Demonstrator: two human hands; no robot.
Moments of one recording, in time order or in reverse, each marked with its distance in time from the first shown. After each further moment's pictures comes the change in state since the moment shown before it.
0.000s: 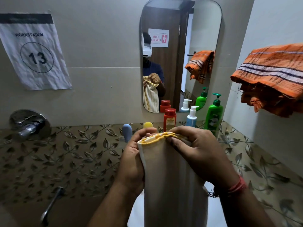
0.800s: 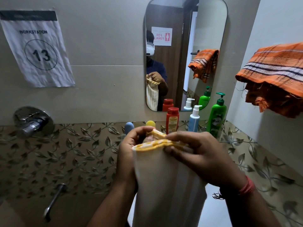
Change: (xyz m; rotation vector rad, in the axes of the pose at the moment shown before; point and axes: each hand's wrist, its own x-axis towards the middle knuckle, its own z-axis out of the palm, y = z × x) left_hand -0.001 0.003 -0.011 0.313 0.044 0.272; right_hand -0.004 -0.004 -0.004 0.098 -0.167 -0.119
